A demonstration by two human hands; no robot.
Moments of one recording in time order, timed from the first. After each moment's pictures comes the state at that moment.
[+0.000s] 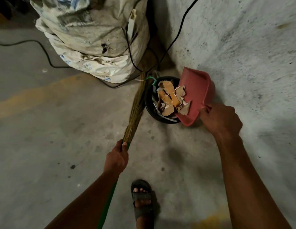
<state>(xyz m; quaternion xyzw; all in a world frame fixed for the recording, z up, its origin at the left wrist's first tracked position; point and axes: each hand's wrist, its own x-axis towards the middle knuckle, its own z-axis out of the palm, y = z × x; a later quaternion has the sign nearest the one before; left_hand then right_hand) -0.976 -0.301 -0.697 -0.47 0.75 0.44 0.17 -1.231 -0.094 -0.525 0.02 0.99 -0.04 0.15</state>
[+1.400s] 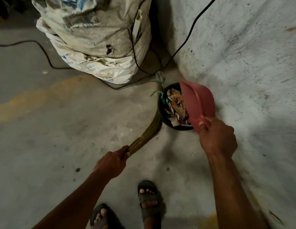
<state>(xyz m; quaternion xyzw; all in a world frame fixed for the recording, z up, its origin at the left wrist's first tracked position) -0.954 -0.367 -0.680 -0.27 0.86 0.29 0.31 -1.160 -0.128 -0.528 0.07 0.99 -0.09 0.12</state>
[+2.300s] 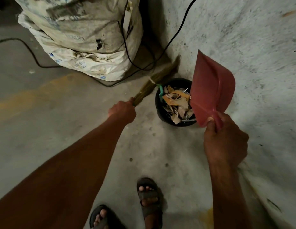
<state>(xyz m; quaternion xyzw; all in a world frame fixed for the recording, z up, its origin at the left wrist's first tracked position) -1.138 -0.399 -0.675 -0.25 0.91 0.18 0.29 -1.121 -0.127 -0.512 0.12 0.98 -0.16 -0.03</state>
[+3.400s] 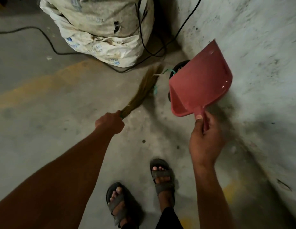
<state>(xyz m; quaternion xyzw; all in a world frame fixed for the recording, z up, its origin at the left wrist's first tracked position) -0.954 -0.443 -0.687 -0.29 0.88 0.15 0.35 -0.988 -0.161 -0.571 0.13 0.91 -0.38 -0.07</state>
